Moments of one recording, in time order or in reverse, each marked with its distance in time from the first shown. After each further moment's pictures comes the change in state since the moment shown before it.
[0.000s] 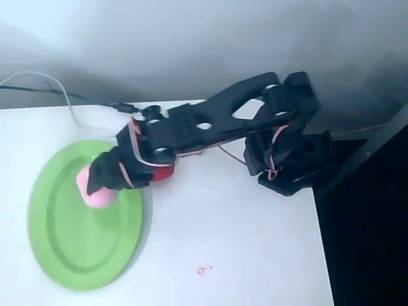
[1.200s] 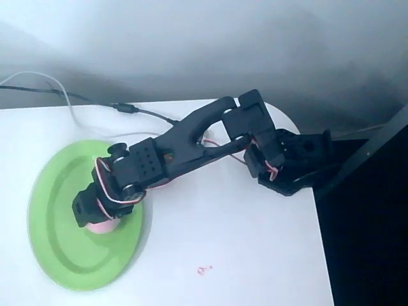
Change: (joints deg) arm -5.8 -20.6 -15.5 -0.3 3.9
